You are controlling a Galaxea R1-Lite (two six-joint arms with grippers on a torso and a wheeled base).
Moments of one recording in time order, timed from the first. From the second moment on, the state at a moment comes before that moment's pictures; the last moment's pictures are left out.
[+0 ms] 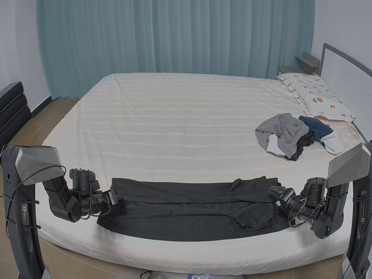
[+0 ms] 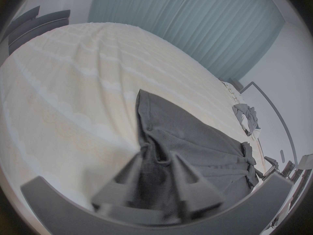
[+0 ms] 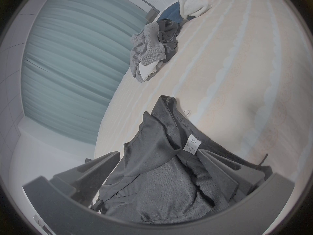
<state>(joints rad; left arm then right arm) -0.04 2.37 -0.69 -0.97 -0.25 -0.43 0.13 2.38 -0.34 -1.55 0.08 1.02</state>
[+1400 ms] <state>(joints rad) -0.08 2.35 -0.64 -1.06 -0.15 -0.44 0.13 2.38 -0.33 -1.55 0.08 1.02</state>
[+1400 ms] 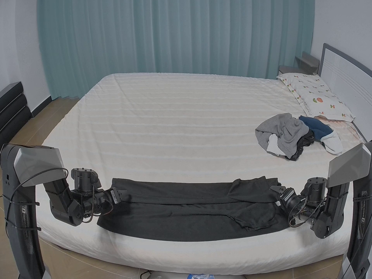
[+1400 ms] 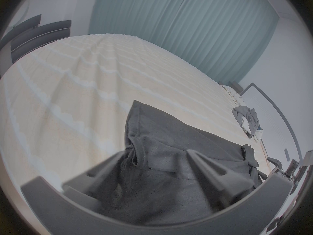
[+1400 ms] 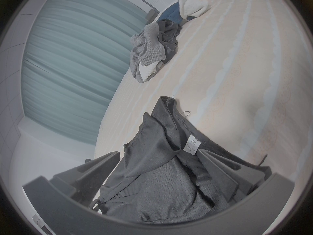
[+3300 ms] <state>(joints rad) -0.06 2.32 -0.67 -1.06 -0.11 -0.47 0.11 2.37 -0.33 -1.55 0.08 1.02</state>
